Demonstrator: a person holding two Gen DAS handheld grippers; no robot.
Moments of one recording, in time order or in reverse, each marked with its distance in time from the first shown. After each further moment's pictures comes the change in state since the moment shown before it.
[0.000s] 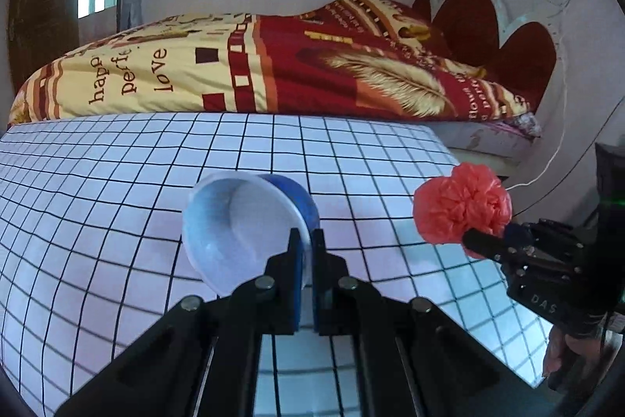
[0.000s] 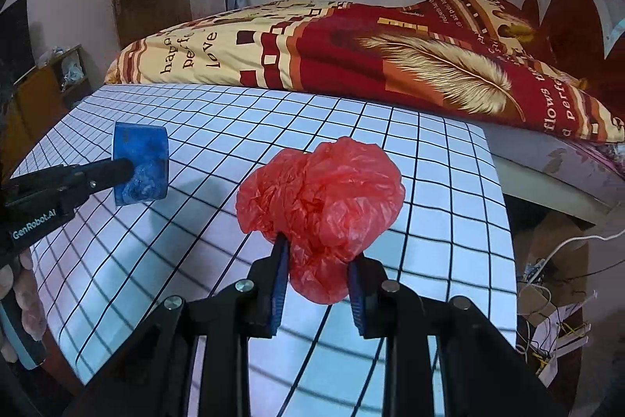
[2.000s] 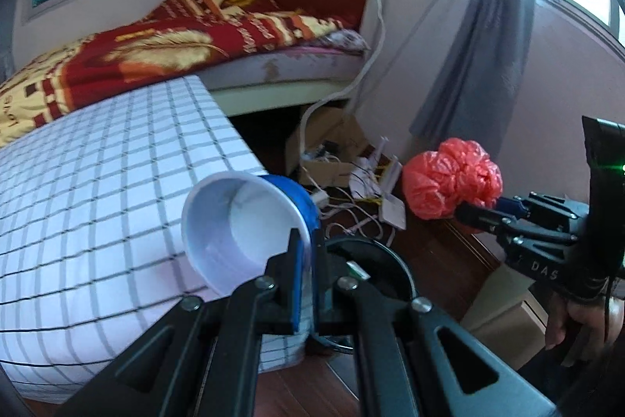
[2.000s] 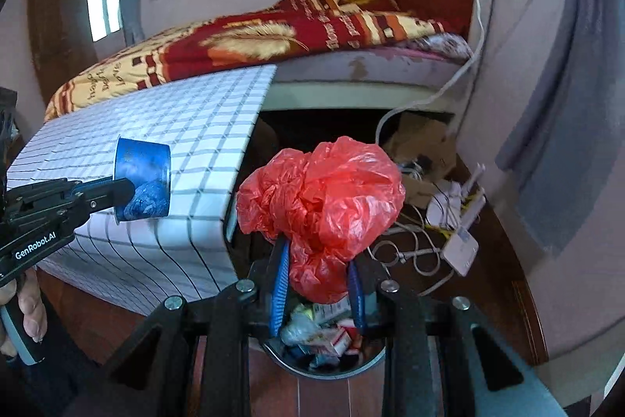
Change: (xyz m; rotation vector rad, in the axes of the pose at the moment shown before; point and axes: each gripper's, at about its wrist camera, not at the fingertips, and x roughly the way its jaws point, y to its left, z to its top) left arm -0.086 -0.261 -0.142 0.316 0.091 -0.372; right arm -0.260 -0.147 -0.251 0.284 -0.017 -0.293
